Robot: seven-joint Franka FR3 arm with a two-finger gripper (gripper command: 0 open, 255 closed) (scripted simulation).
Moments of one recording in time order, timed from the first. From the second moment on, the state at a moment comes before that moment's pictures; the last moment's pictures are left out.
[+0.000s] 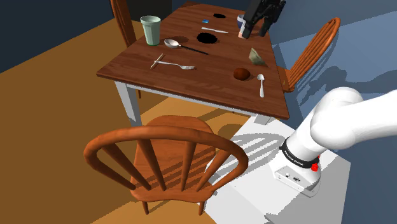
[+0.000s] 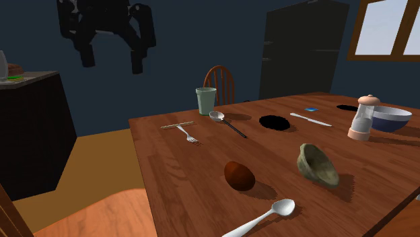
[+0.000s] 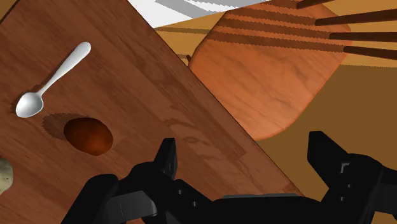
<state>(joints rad) -0.01 -0.79 0.01 -2.31 0.11 1.62 0.15</state>
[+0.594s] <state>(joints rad) 0.00 -0.84 -0.18 -2.48 0.02 1.75 -0.16</state>
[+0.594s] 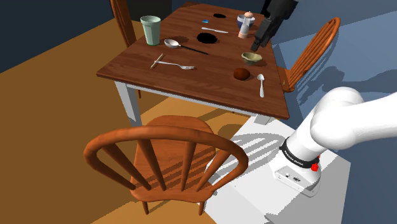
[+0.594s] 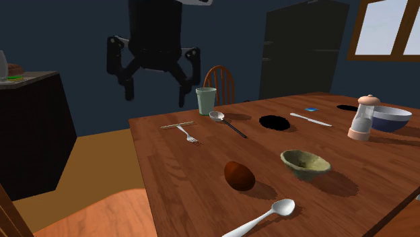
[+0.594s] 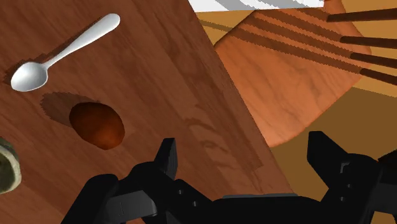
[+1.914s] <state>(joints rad) 0.30 -0.33 -0.94 -2.40 0.07 2.16 -1.21</state>
